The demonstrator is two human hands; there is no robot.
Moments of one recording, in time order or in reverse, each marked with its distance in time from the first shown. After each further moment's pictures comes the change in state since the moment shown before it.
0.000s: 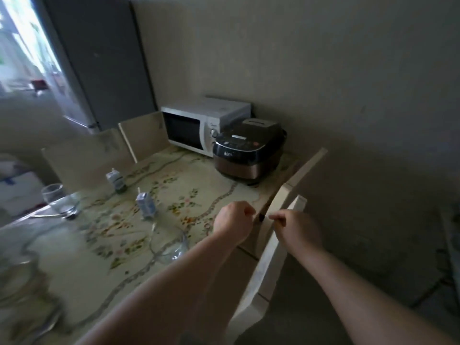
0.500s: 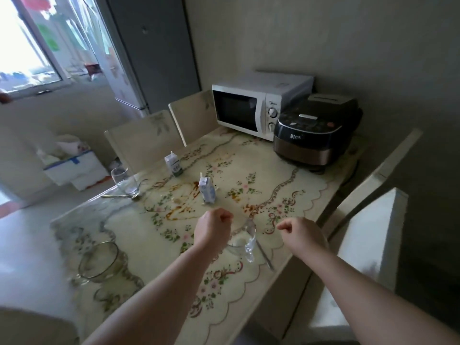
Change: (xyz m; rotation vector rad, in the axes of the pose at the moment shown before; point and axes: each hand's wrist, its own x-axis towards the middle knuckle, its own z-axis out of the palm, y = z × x) left_hand 0.009 -0.206 -0.096 0.017 0.150 -0.269; right_hand 0.033 -0.103 0.153 -0.030 -0.238 0.058
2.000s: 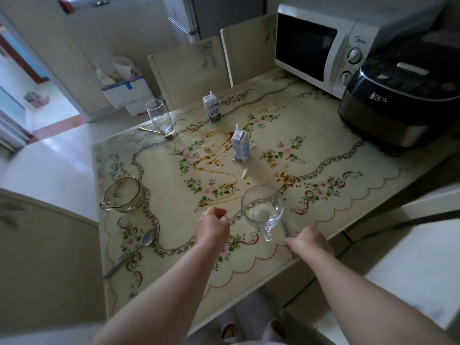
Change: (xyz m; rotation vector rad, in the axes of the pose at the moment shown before) left_hand -0.016 -0.072 0.053 -0.306 0.114 -0.638; right_hand 0.055 0.032 0.106 -0.180 -0.436 0.315
